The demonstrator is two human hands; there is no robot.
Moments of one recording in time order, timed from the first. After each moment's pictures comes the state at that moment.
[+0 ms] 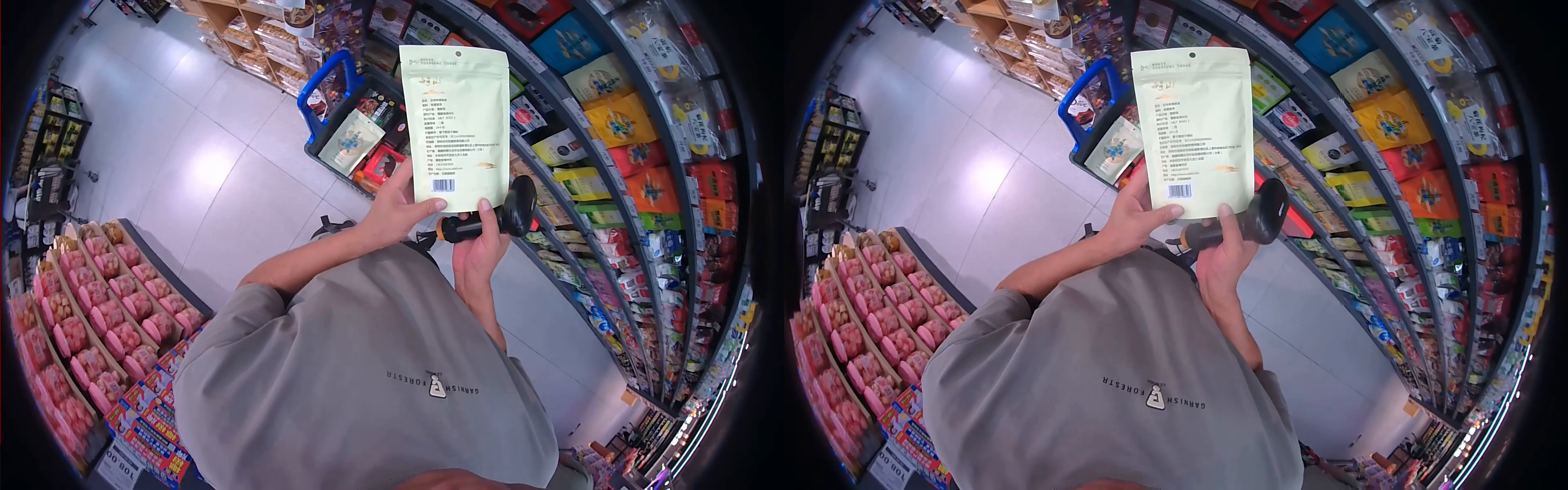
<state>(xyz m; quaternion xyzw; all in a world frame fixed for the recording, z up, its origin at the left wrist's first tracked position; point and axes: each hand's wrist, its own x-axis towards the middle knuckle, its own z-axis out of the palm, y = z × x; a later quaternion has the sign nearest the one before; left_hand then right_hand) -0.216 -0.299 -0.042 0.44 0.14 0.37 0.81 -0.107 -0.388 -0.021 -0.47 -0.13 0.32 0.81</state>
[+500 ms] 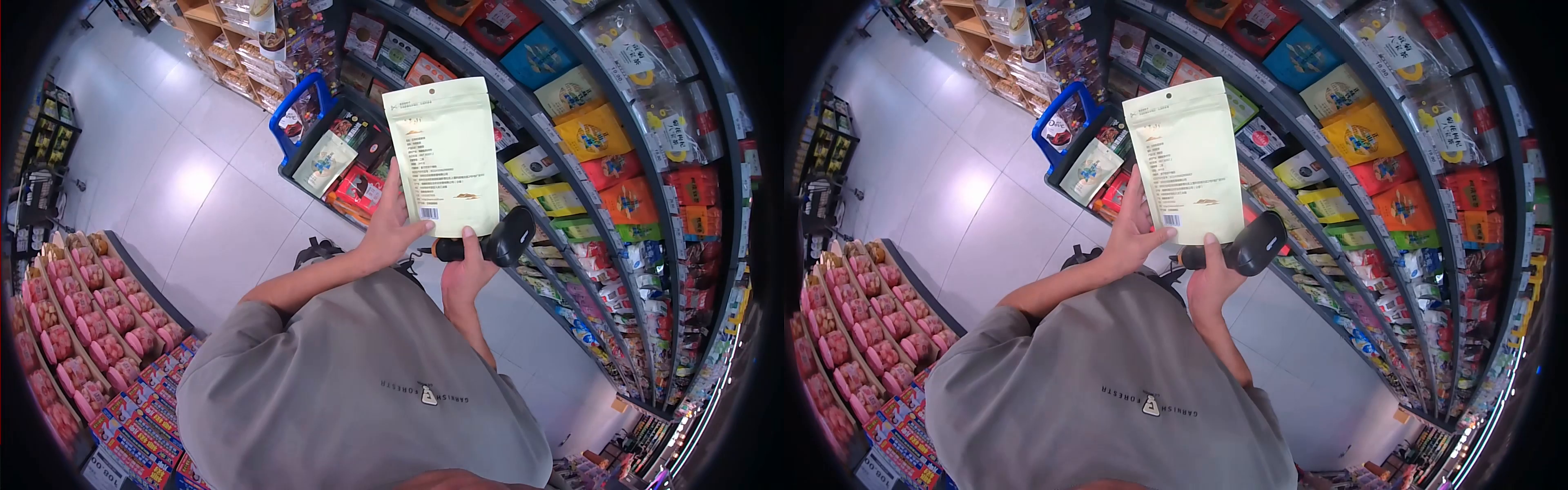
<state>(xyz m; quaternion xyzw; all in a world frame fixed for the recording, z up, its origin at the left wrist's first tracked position) -0.157 -0.317 -0.048 0.42 0.15 0.42 0.79 -0.068 -0.401 -0.014 -0.54 -0.15 0.19 0.81</state>
